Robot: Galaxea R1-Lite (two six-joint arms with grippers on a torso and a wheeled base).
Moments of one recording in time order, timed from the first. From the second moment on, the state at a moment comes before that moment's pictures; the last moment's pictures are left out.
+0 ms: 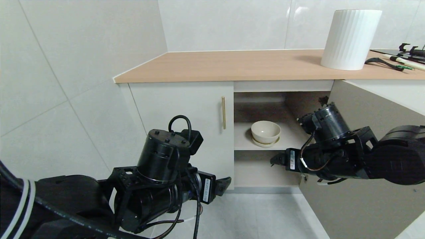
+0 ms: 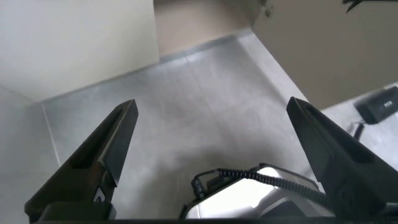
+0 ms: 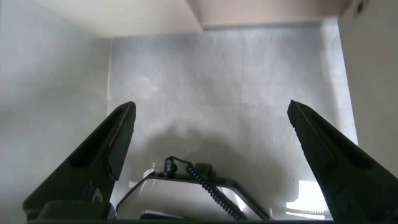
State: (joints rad) left arm -0.76 1.73 -0.78 -0.36 0.19 -0.31; right arm 0.59 1.77 -1.05 0.03 -0.22 0.55
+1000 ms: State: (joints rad) left arm -0.75 1.73 -0.78 -0.36 0.20 -0.30; right arm 0.62 1.56 -0.85 0.05 -0.18 0.49
